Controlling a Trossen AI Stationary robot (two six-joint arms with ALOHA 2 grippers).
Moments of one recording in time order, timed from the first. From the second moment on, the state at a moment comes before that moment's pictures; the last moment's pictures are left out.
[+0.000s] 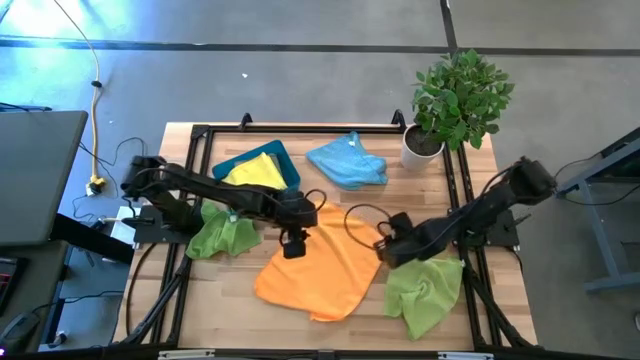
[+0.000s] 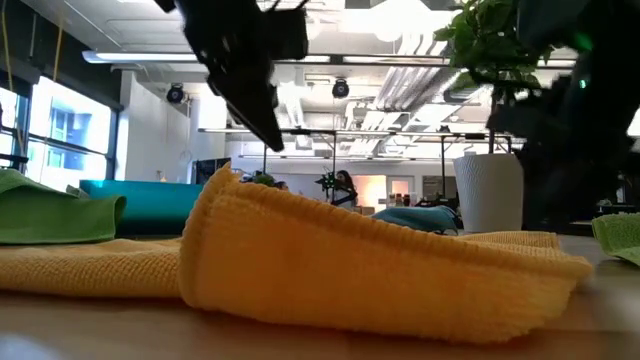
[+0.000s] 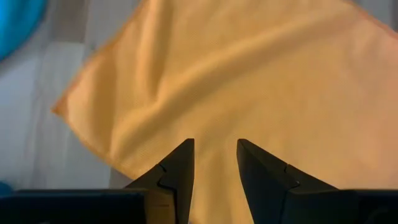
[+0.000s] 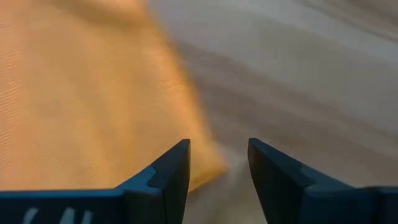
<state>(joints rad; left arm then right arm) 0.00 1.64 1.13 -0.53 -0.04 -0.18 0.43 1.48 0.70 -0.60 0.37 1.58</state>
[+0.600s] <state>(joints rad) 0.01 1.58 1.13 -0.53 -0.04 -0.16 0.34 1.40 0.50 -0.22 0.25 1.28</state>
